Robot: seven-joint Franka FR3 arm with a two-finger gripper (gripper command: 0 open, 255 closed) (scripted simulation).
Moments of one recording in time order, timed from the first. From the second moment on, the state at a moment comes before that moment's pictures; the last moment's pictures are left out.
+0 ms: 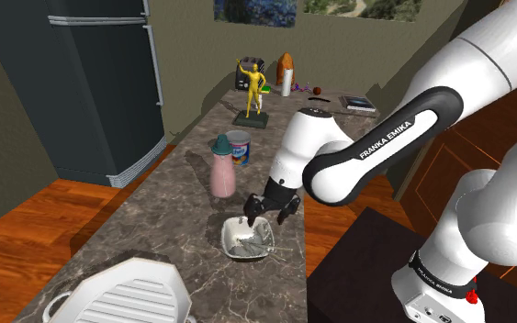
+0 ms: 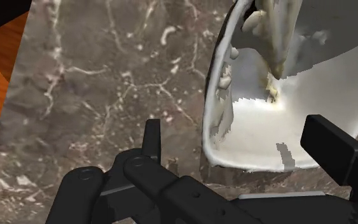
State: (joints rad) arm 0.16 -0.15 0.41 -2.66 0.31 2.72 0.76
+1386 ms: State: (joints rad) arm 0.16 -0.18 0.41 -2.65 0.31 2.68 0.76
